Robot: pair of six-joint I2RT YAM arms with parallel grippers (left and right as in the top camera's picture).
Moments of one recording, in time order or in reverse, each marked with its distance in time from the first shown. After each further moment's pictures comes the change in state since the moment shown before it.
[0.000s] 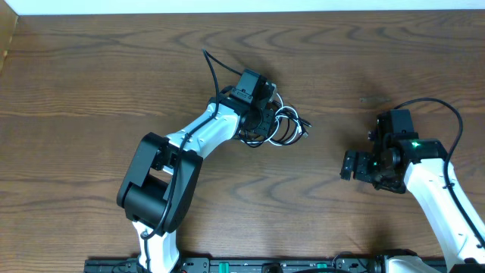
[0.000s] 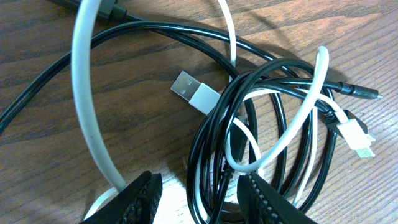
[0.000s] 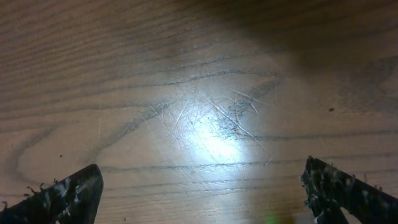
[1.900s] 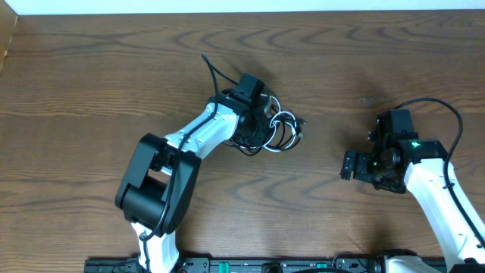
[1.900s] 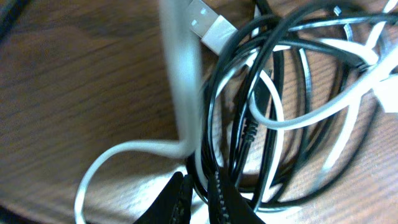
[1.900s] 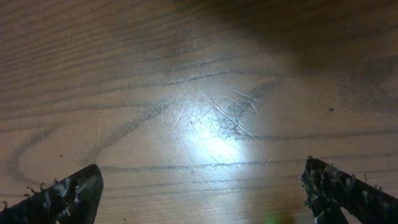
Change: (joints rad) left arm 0.008 -0.016 0.000 -0.189 0.004 0.000; right arm 0.000 0.000 0.000 0.000 0.000 0.000
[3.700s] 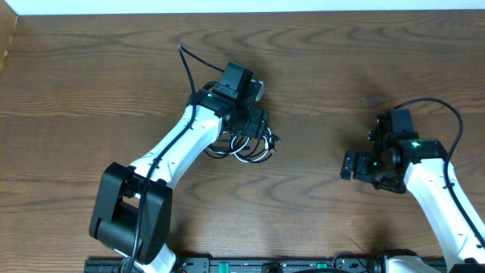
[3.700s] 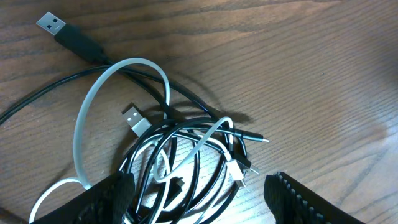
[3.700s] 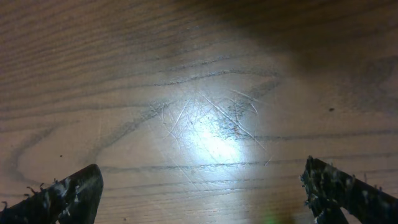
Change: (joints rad) left arm 0.032 -0.187 0.000 -0.058 0.000 0.000; right arm 0.000 0.000 0.000 0.000 0.000 0.000
